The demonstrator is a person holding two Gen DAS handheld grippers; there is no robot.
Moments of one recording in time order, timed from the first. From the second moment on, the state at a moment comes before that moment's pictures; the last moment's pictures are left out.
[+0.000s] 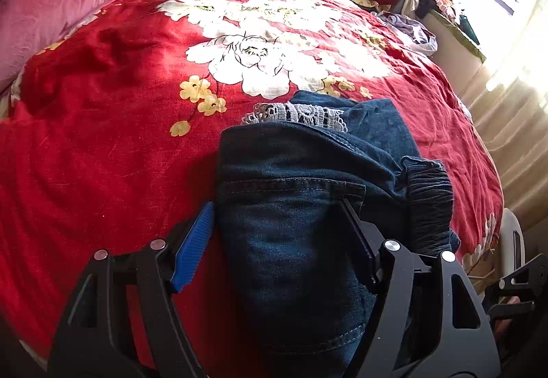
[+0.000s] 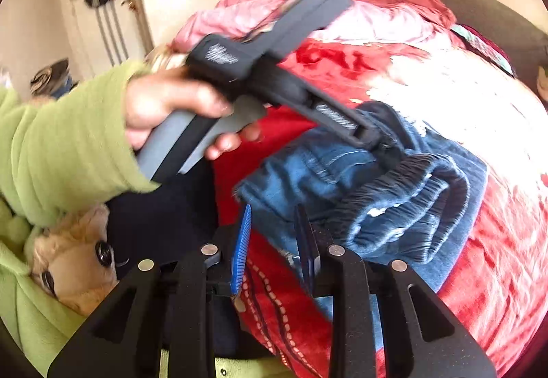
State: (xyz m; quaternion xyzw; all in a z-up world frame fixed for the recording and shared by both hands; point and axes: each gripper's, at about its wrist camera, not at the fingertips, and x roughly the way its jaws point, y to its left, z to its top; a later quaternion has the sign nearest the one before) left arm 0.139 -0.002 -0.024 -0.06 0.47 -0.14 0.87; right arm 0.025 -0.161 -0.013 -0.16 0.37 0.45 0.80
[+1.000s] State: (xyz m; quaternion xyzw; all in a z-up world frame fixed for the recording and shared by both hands) left arm 0.090 -0.001 0.031 -0.05 0.41 -0.13 0.90; right arm 0.025 -0.209 0.049 -0.09 0.32 0.37 0.87
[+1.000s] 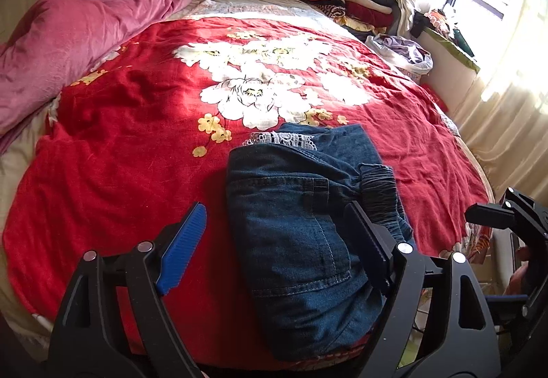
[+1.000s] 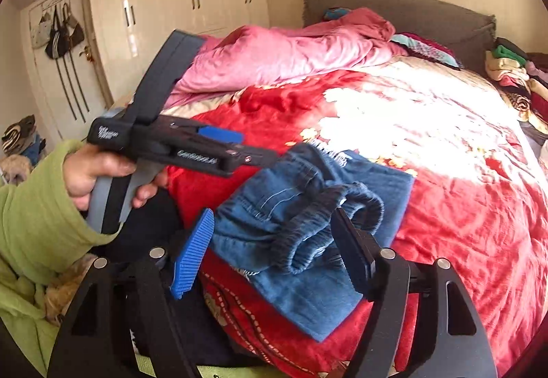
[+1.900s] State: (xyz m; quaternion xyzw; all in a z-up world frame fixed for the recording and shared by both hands) left arm 0.080 0.015 0.003 -0.08 0.43 -0.11 0.89; right arm 0.075 -0.243 0.014 -0.03 0.39 0.23 0.89
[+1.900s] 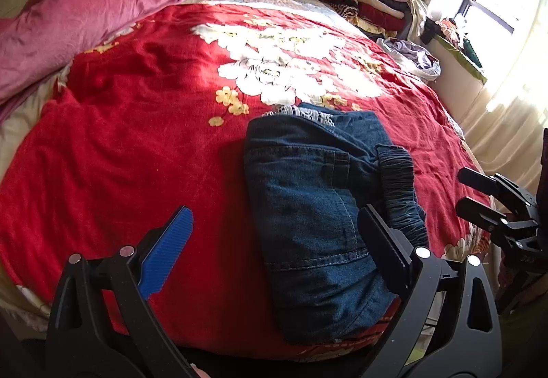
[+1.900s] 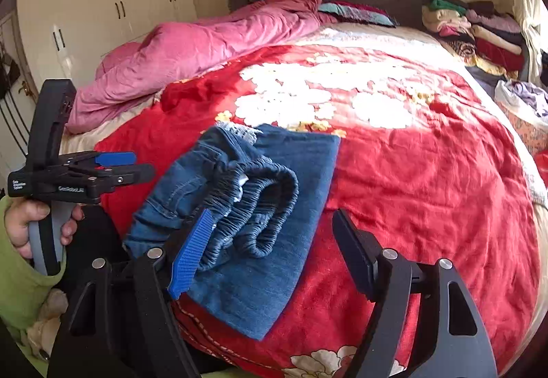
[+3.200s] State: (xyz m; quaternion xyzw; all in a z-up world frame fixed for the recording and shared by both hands) left arm 0.148 -0.019 0.007 -0.08 0.43 -0.14 0.89; right arm 0.152 -0.212 0.001 -0.01 0.36 0.32 0.87
